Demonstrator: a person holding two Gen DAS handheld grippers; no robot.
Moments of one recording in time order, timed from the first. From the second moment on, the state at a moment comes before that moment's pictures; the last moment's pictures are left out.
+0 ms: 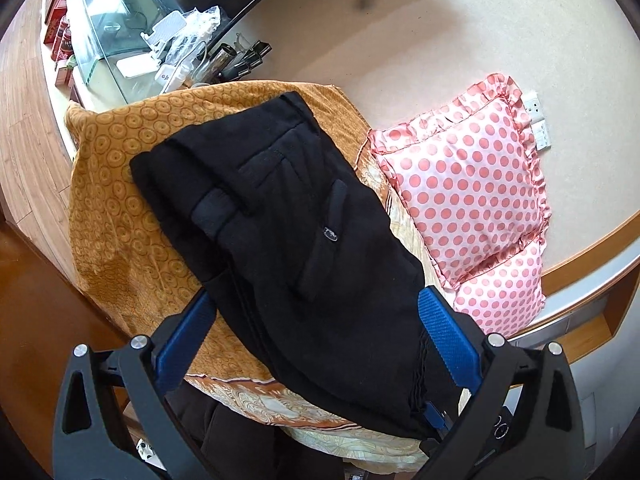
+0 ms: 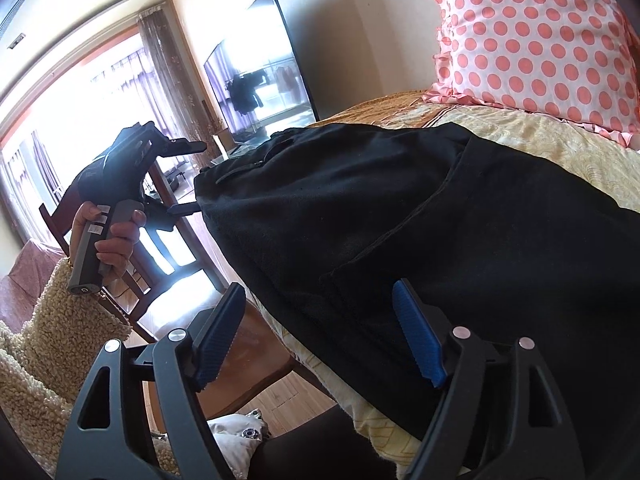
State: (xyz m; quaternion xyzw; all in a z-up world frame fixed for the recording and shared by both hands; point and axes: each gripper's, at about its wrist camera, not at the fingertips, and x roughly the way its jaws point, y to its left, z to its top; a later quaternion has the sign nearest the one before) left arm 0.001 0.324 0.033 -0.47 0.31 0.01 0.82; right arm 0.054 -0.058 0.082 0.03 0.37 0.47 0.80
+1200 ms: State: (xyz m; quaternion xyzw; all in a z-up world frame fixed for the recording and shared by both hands) left arm 0.019 0.306 0.074 -0.39 0.28 0.09 0.87; right arm 0.051 -0.118 0.090 0.09 0.35 0.44 0.83
